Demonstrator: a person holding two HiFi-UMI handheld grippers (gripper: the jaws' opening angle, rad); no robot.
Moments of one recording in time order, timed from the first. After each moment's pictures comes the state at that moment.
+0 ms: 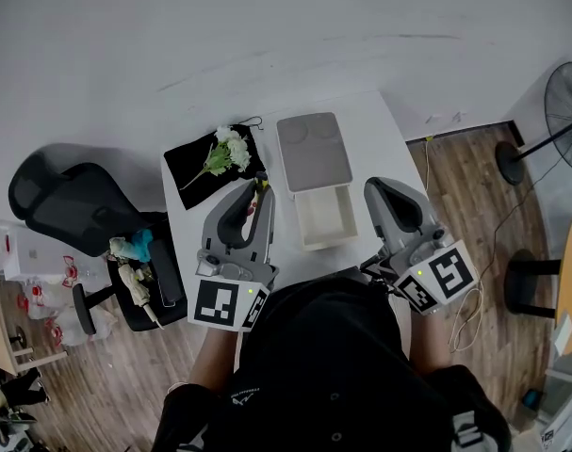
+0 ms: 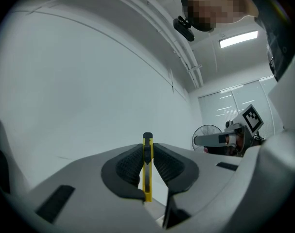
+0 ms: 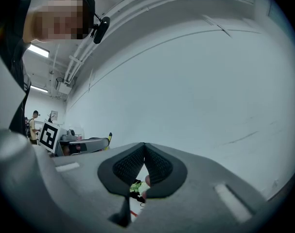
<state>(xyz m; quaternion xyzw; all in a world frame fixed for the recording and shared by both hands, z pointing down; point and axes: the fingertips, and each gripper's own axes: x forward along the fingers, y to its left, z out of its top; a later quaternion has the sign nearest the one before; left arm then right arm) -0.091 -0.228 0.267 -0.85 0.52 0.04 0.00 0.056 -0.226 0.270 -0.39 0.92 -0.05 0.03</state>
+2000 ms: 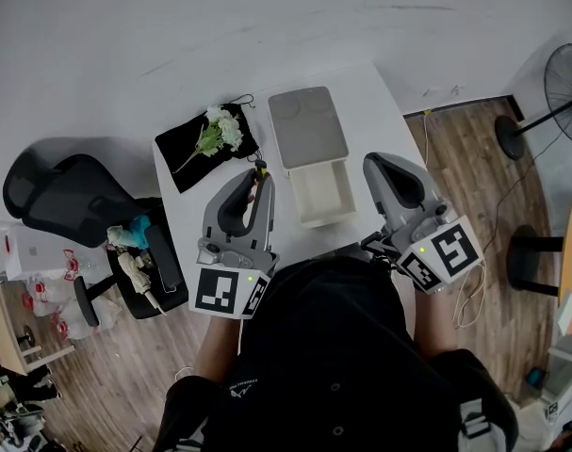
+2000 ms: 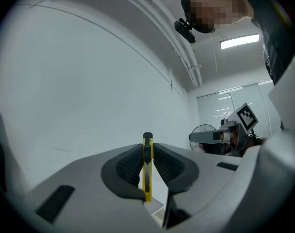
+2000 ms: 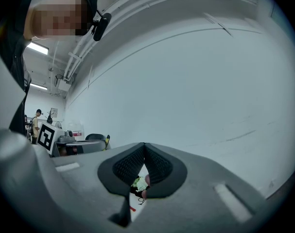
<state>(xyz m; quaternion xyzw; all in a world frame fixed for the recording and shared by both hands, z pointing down) -0.082 -0.220 0.293 -0.86 0.51 0.04 -0.02 0.062 -0.227 0.283 -0.40 0.92 -0.05 0.01</state>
